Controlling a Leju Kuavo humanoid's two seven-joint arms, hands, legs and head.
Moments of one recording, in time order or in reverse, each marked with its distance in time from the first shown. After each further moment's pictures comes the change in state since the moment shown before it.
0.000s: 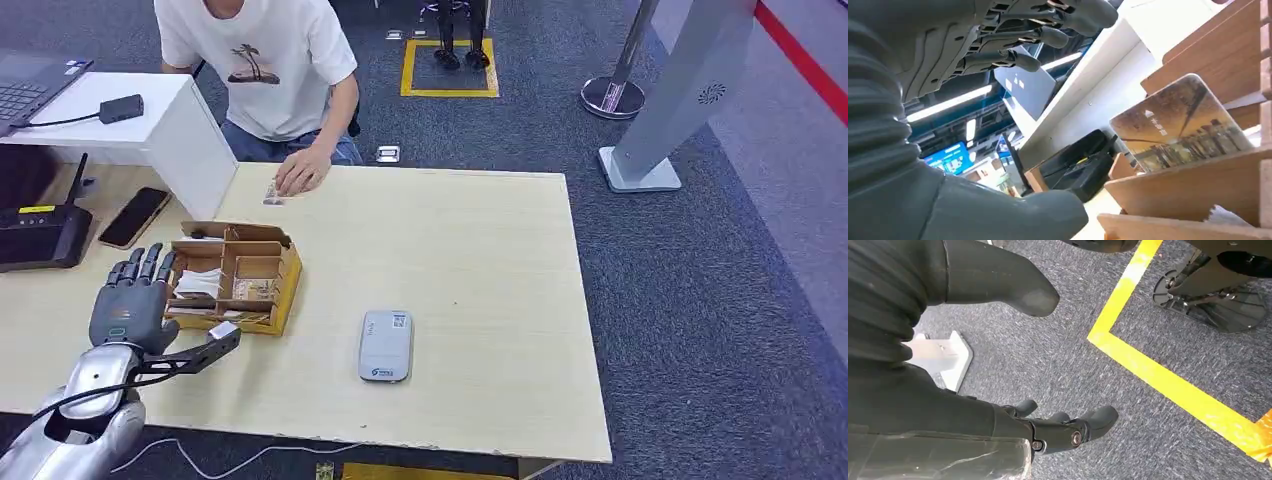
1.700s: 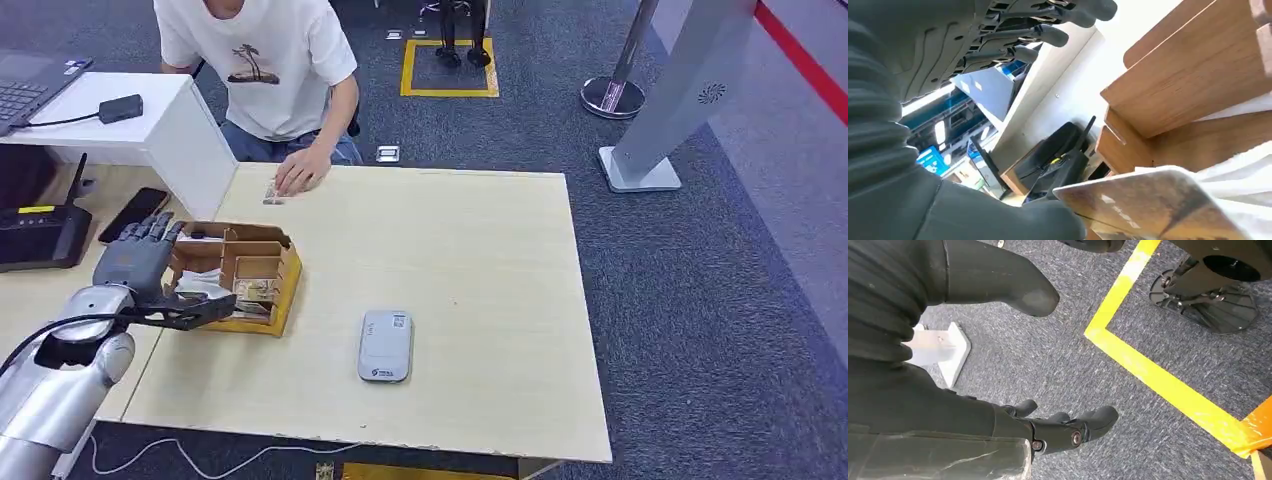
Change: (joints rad) left arm -0.286 0.040 -0.088 0.212 0.125 -0.209 -0.146; right arm -0.026 0.000 0.000 -0.008 0.037 0.033 0.007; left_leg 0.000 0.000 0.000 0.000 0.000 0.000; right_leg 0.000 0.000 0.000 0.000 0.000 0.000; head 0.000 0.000
